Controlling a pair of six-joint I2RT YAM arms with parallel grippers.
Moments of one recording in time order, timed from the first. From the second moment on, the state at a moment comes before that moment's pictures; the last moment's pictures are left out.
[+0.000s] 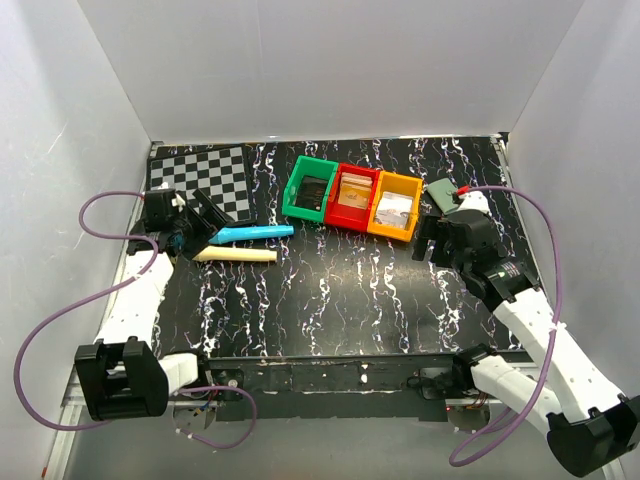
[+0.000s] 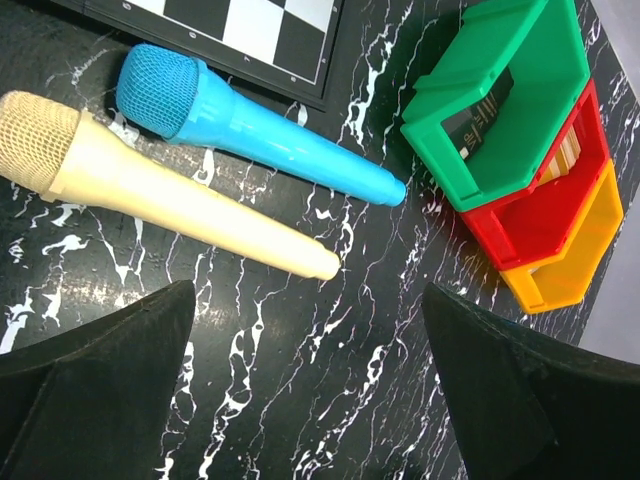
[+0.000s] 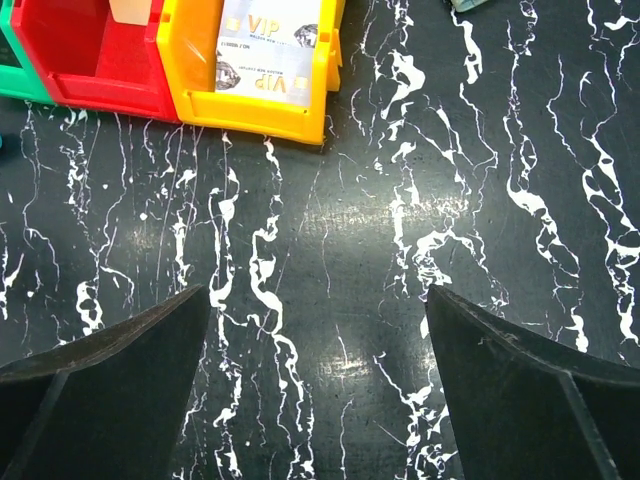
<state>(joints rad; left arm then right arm) 0.07 1.17 0.91 -0.48 0.22 -0.67 0.45 0.86 0.86 -0.67 0.28 0.42</state>
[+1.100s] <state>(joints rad) -0.08 1.05 0.79 -0.45 0.26 -0.66 -0.17 1.74 1.25 -0.46 -0.04 0.74</state>
